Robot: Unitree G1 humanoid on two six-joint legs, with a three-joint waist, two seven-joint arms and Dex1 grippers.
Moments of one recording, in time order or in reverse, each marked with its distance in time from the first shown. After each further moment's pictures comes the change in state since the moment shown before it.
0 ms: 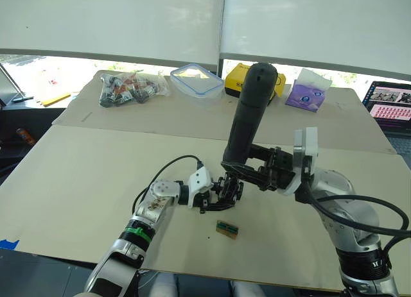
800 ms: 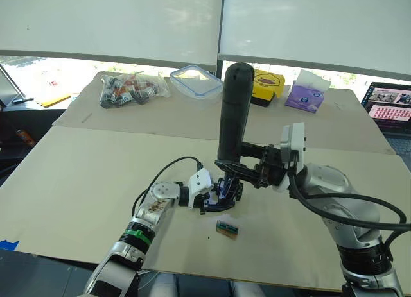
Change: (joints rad) left arm 0.018 -0.001 -0.004 -0.017 0.007 0.002 0.026; right arm -0.055 -0.036 0.063 -0.020 -0.012 0.095 -0.095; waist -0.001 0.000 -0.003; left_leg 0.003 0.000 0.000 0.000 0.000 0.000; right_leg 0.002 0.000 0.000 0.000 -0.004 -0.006
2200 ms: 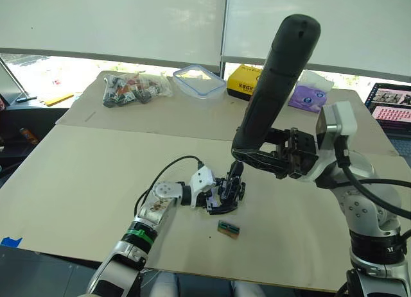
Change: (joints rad) left arm -0.006 -0.015 0.002 -0.002 -0.006 0.036 0.051; right arm -0.059 -0.041 -0.179 0.015 0.188 -0.021 0.188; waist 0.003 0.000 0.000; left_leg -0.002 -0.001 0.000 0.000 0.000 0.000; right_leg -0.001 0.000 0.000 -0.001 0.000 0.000
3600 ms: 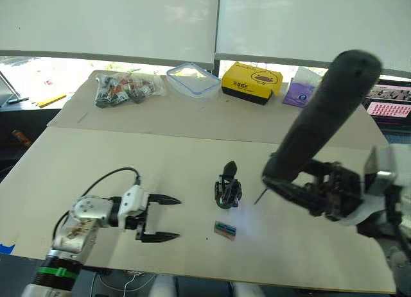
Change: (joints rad) left arm 0.357 0.437 0.175 -0.438 -0.266 0.003 -0.340; right arm 0.399 -0.081 -0.180 -0.344 0.122 -0.011 -0.134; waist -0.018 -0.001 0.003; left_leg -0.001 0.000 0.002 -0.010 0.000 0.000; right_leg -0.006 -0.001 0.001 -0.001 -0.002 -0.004
